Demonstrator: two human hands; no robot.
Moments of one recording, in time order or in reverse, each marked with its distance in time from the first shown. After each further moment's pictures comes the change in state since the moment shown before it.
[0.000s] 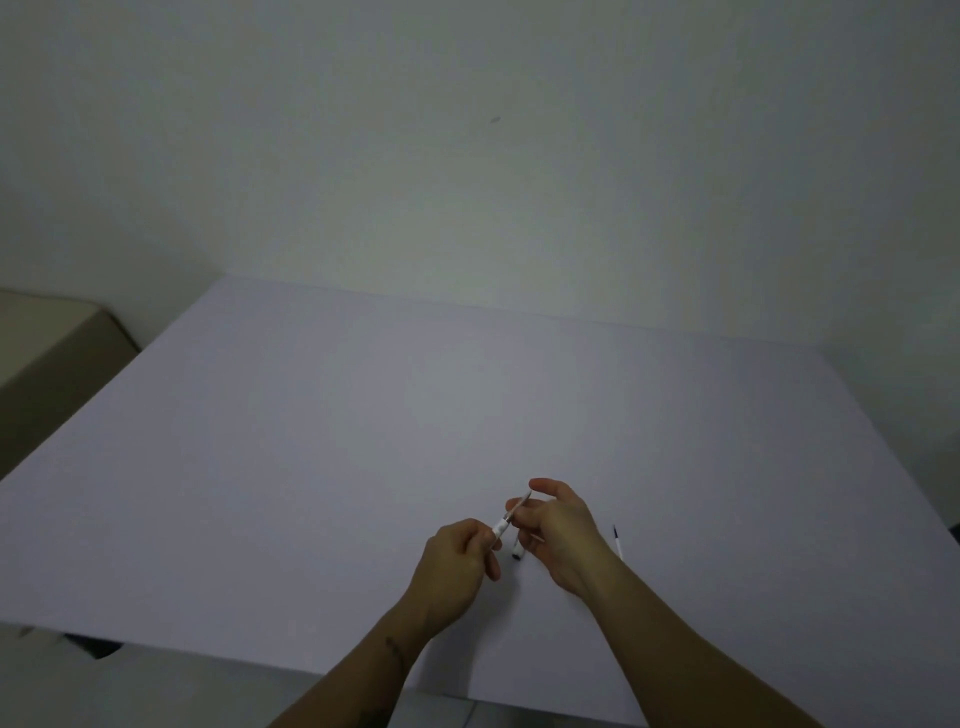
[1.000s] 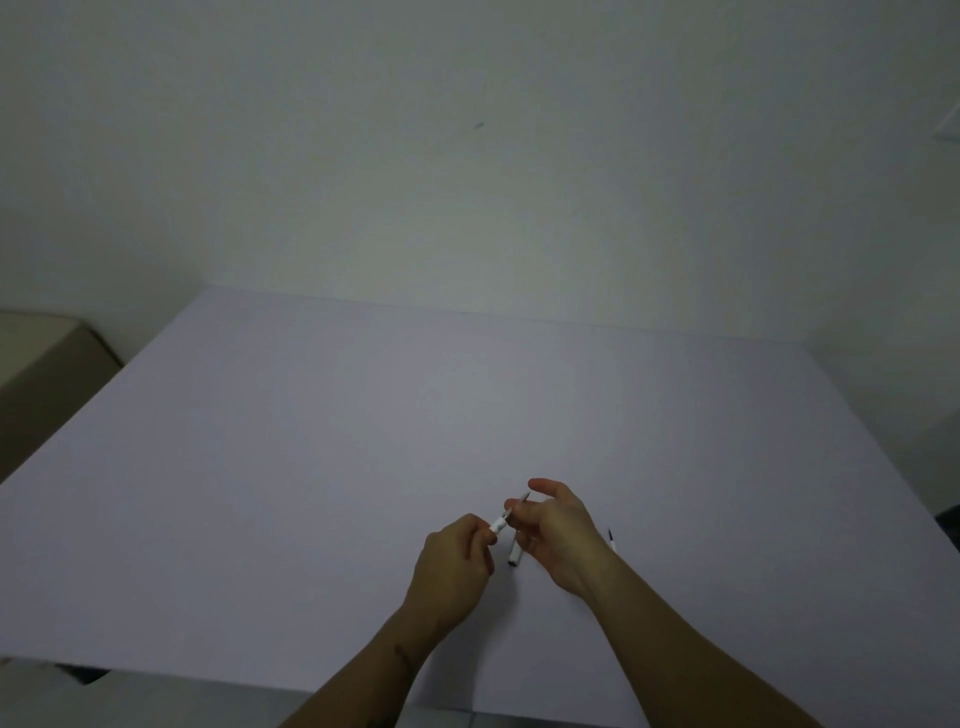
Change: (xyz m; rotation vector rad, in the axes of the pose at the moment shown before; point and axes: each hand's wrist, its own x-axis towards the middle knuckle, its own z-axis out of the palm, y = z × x) left_hand 0.014 0.002 0.006 0.208 0.089 0.121; right_hand 0.004 -0.006 -0.002 0.028 0.003 0.020
